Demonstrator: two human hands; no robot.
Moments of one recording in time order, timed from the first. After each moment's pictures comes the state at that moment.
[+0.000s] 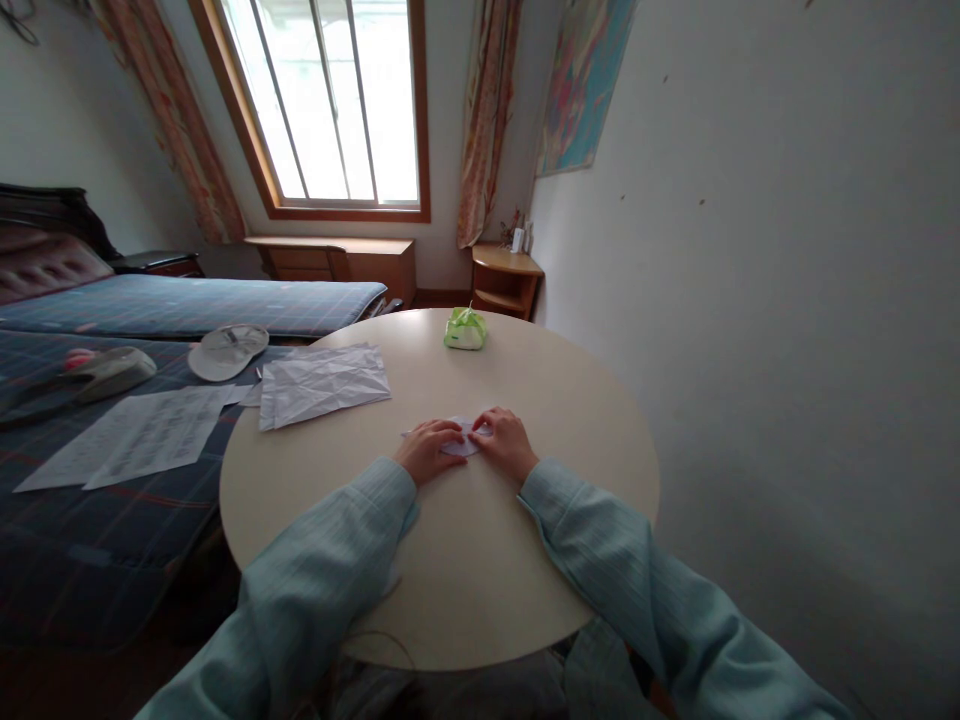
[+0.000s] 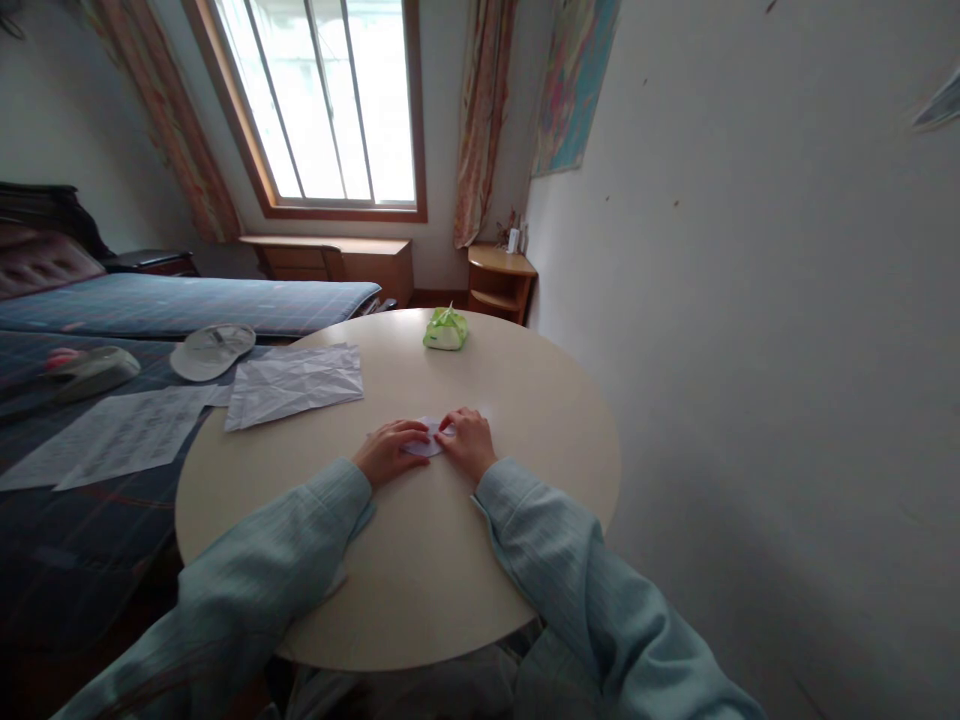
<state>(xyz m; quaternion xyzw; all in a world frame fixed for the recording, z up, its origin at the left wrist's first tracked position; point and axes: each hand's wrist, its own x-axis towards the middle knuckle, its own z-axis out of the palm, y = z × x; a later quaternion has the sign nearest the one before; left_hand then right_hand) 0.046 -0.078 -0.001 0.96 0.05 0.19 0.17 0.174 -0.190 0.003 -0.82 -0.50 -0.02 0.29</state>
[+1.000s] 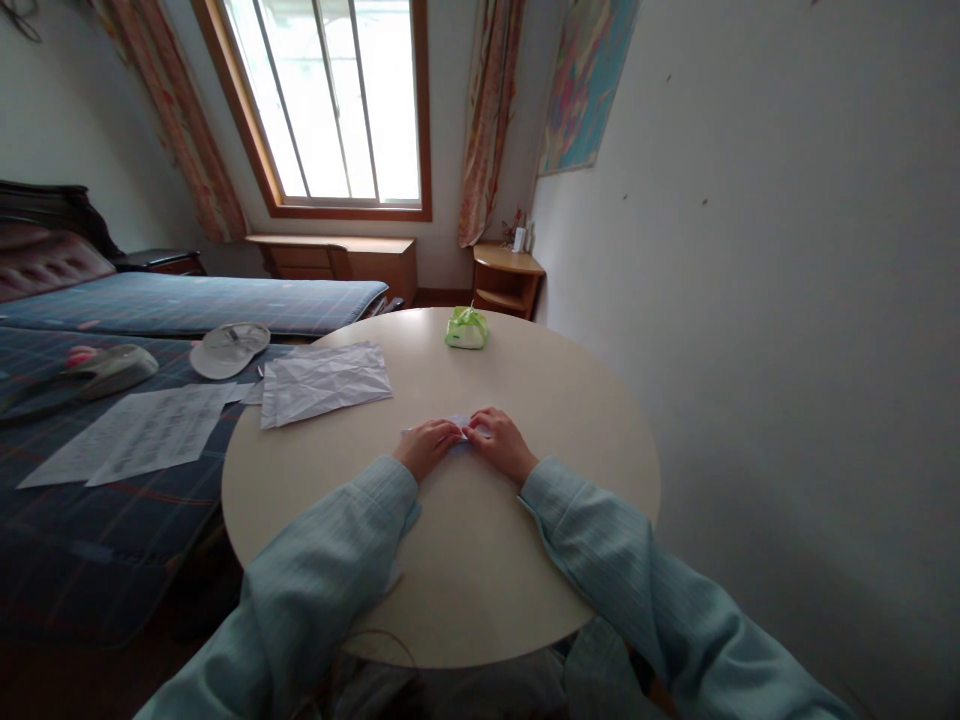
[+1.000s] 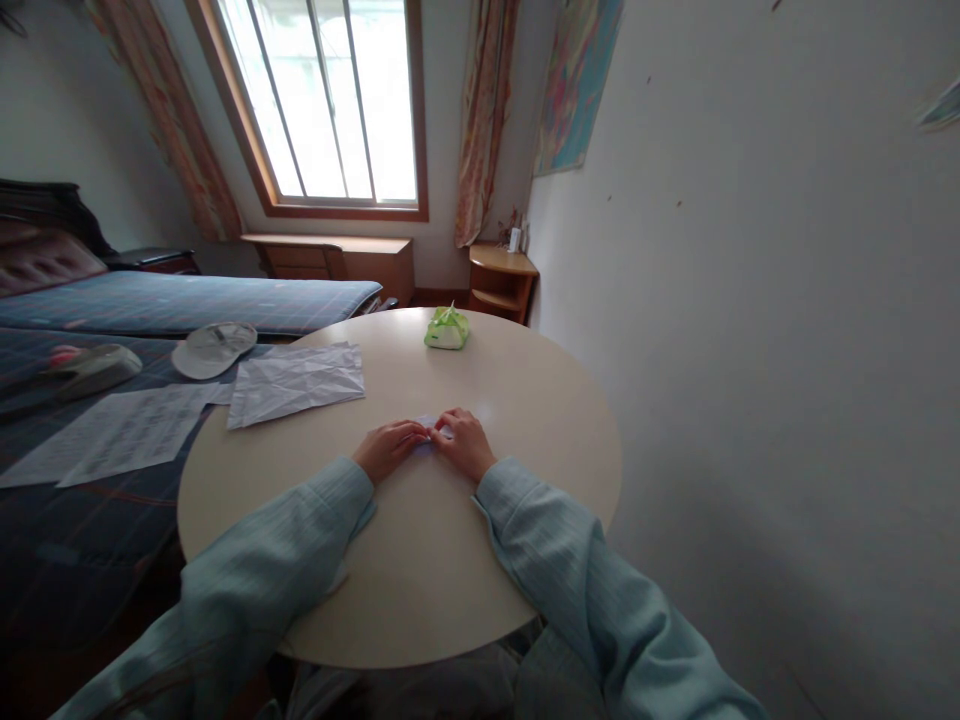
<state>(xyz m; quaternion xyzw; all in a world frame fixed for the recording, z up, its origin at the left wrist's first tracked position) 0.048 -0.077 -0.001 0.96 0.08 0.20 0.21 0.171 -0.188 0.001 -0.77 -0.54 -0.01 0.33</state>
